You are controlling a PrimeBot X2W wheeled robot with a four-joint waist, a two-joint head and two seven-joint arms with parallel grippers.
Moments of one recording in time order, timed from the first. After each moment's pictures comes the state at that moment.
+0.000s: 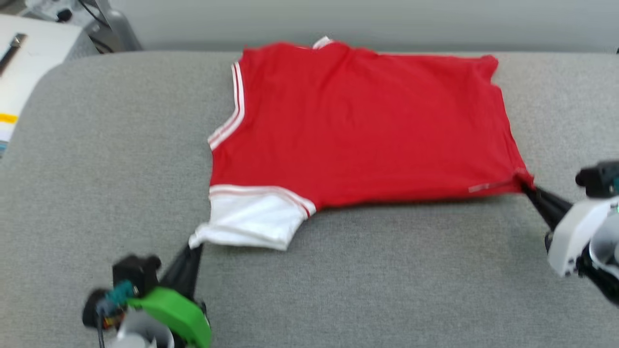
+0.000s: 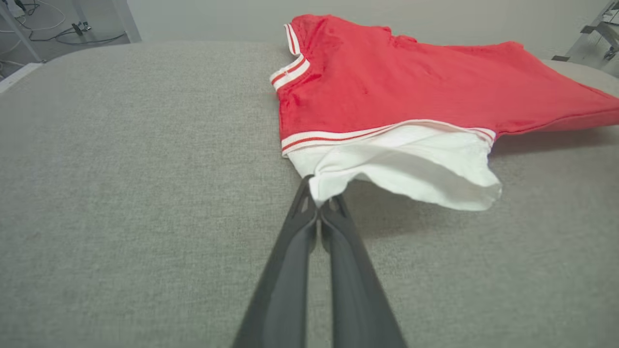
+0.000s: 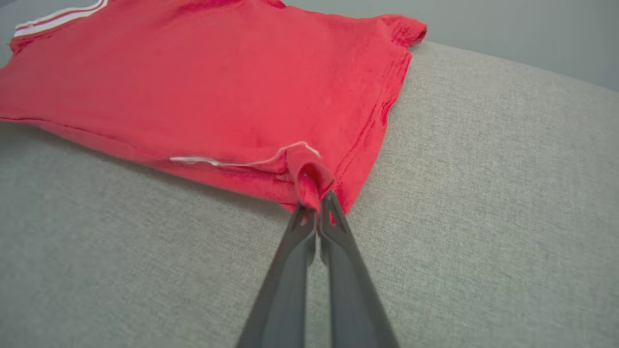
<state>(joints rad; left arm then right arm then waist) -0.14 0.51 -0.52 0.15 -0.67 0.11 -0.22 -0.65 -0.73 0.99 0.57 1.03 0.13 -0.17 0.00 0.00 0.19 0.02</state>
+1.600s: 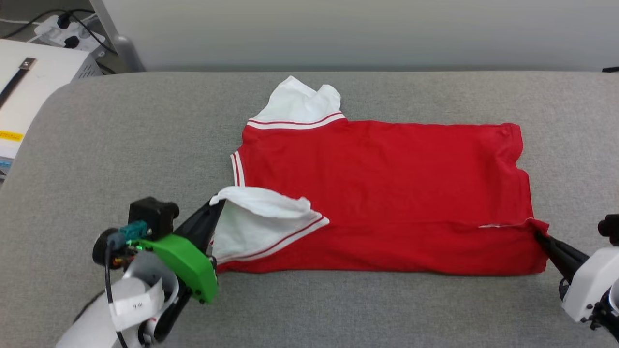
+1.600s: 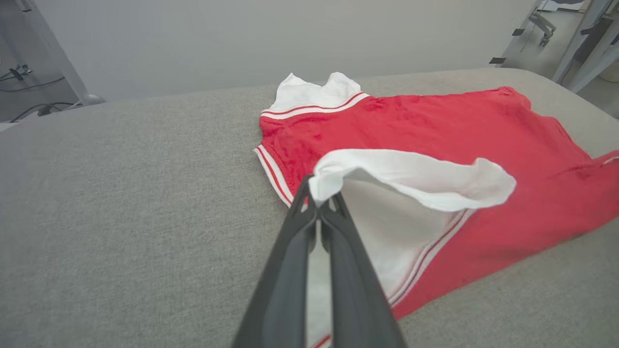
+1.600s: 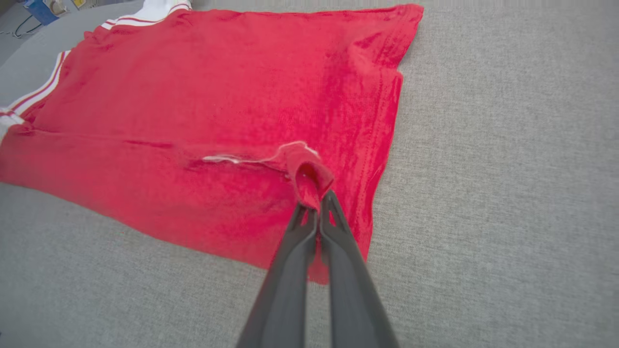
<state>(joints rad) -0.30 0.53 -0.58 0.15 -0.70 0.02 -0.07 -0.19 -0.71 0.47 0.25 0.92 0.13 0.07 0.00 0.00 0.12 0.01</state>
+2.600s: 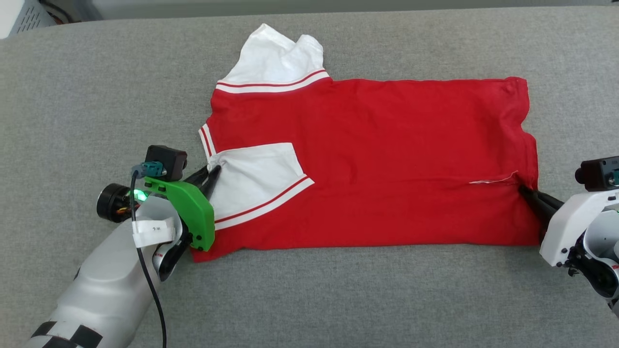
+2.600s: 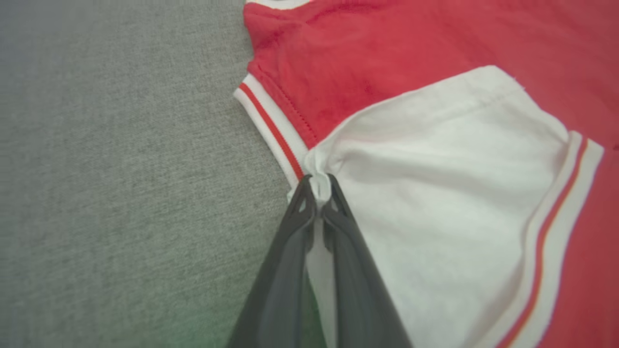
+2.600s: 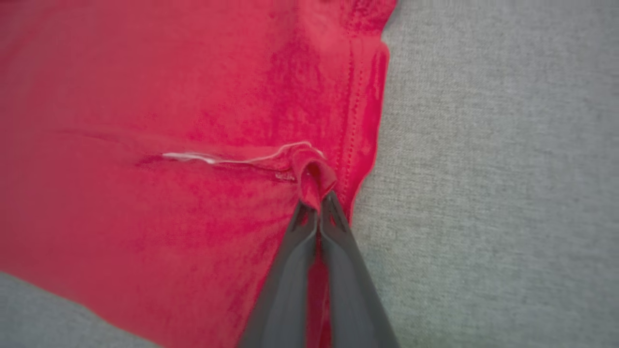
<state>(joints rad) -0.72 0.40 -0.79 0.81 -0.76 -0.13 -0.11 -0.50 -0.63 0.62 0.50 0.92 0.13 0.08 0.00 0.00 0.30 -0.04</state>
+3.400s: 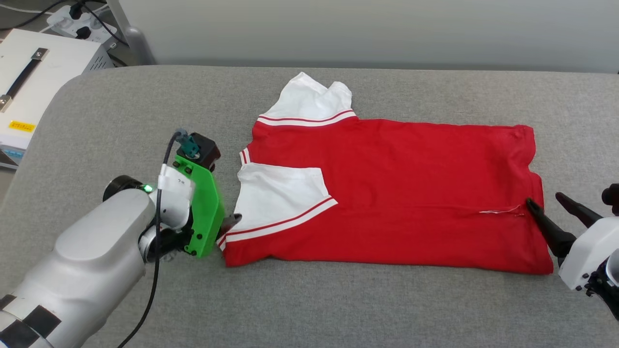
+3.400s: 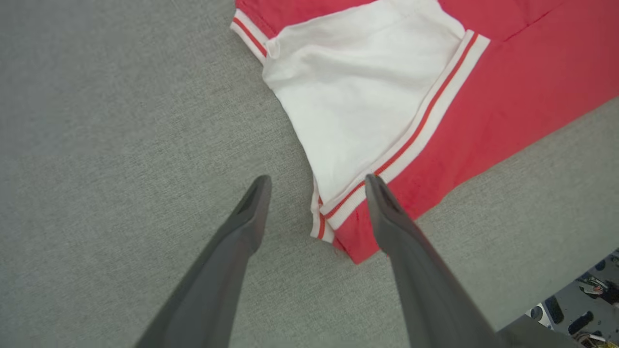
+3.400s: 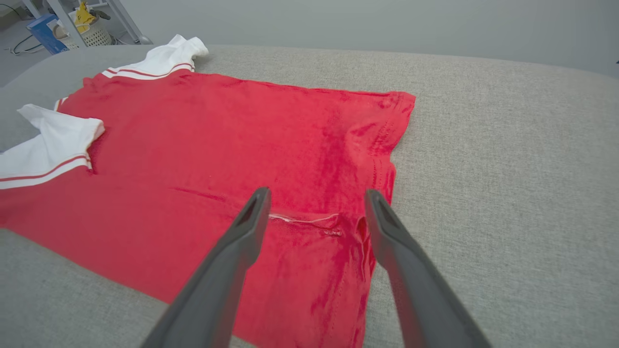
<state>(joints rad) -0.85 0.58 -1.07 0.50 -1.04 -0.13 0.52 -0.32 -0.67 0.45 0.34 0.84 0.13 0.02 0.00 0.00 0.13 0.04</state>
